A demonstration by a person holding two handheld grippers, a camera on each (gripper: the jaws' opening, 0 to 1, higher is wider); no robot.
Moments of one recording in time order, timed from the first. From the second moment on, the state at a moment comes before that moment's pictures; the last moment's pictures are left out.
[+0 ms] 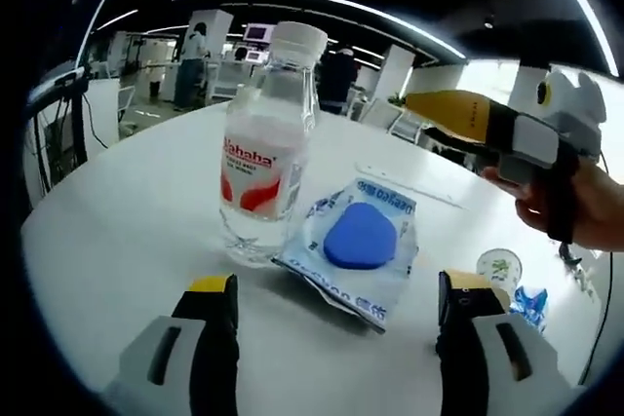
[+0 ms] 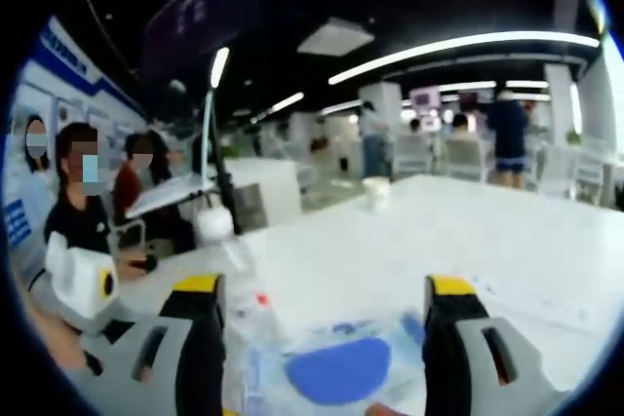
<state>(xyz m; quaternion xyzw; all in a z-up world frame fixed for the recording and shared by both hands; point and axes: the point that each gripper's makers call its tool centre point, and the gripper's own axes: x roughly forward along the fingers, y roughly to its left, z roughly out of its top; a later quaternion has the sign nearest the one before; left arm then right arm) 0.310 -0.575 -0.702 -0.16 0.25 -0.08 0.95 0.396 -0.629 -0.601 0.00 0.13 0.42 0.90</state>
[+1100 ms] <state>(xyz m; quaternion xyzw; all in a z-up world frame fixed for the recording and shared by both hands) 0.314 -0.599 -0.720 -0.21 0.29 -0.09 0.93 0.476 -0.688 -0.661 0.08 0.19 0.31 0.93</state>
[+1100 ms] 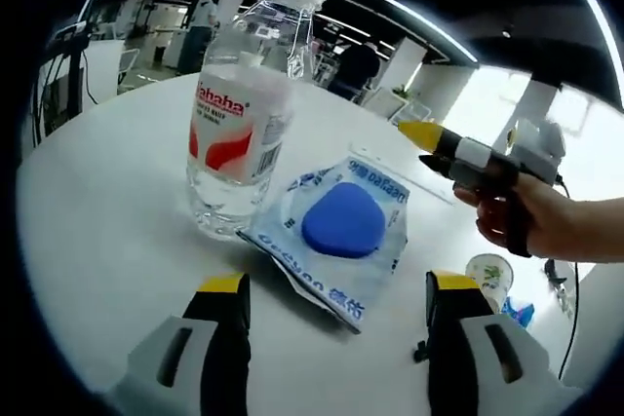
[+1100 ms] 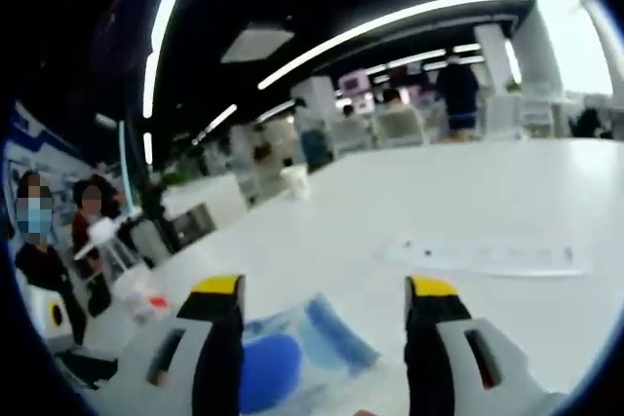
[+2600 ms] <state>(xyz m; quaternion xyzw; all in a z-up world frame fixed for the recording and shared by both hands) 0.319 -0.584 -0.740 -0.25 0.34 -0.06 0.91 0.467 -0.704 -0.713 0.01 0.29 0.32 0.90</state>
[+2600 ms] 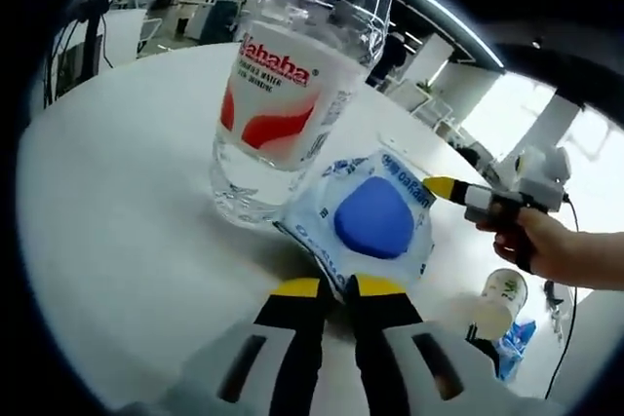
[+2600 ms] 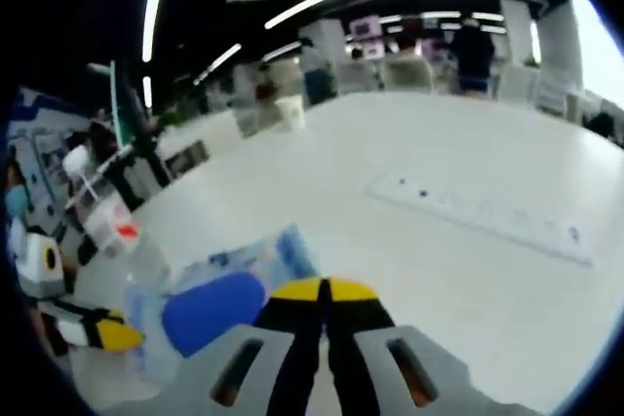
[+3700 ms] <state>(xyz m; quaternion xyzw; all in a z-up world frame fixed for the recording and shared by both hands) 0.319 -0.596 -0.721 -0.27 0.33 -0.09 0.90 0.464 -0.733 -0.696 0.00 0.26 0.31 0.91</state>
